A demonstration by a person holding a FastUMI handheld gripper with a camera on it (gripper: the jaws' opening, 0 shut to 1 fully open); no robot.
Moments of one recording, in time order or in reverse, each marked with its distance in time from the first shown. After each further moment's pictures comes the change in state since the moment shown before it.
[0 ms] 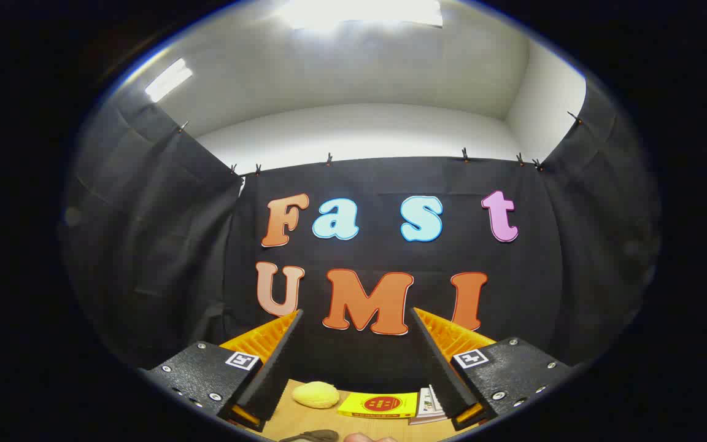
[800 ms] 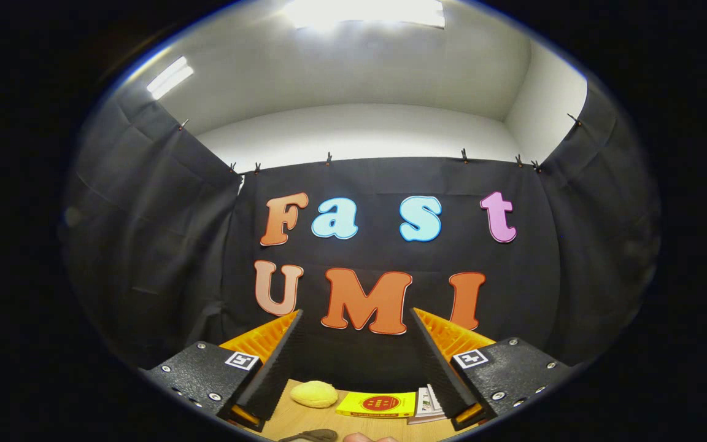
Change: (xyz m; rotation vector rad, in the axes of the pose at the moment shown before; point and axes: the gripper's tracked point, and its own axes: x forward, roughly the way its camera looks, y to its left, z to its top) arm -0.001 0.012 -0.008 0.016 0.016 0.012
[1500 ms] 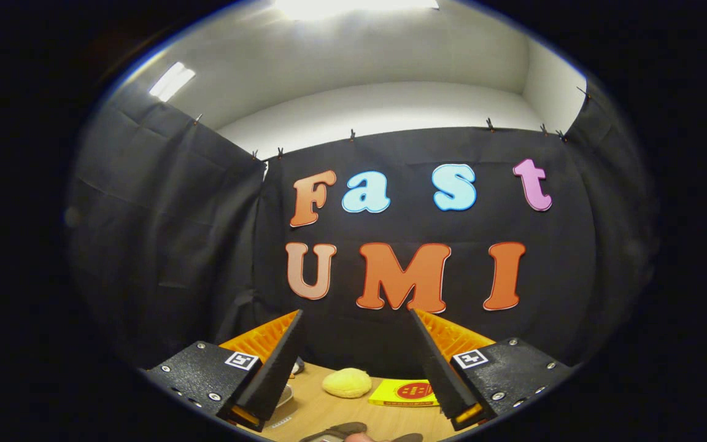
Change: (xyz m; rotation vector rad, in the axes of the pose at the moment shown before) arm 0.021 0.046 -0.063 0.077 0.123 0.156
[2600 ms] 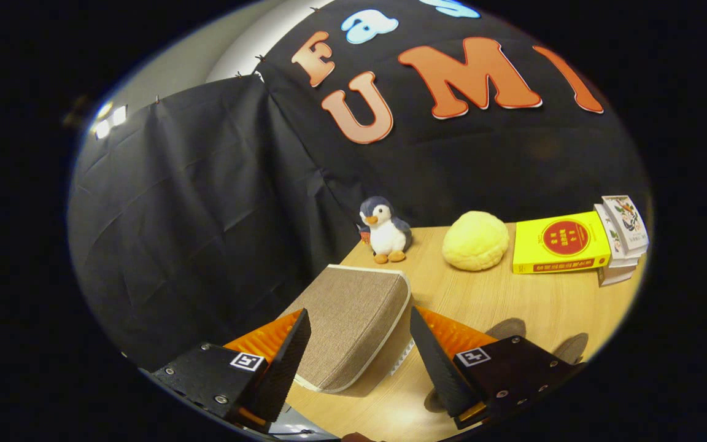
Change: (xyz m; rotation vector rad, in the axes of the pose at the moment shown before) arm 0.026 0.155 -0.270 0.434 0.735 0.369
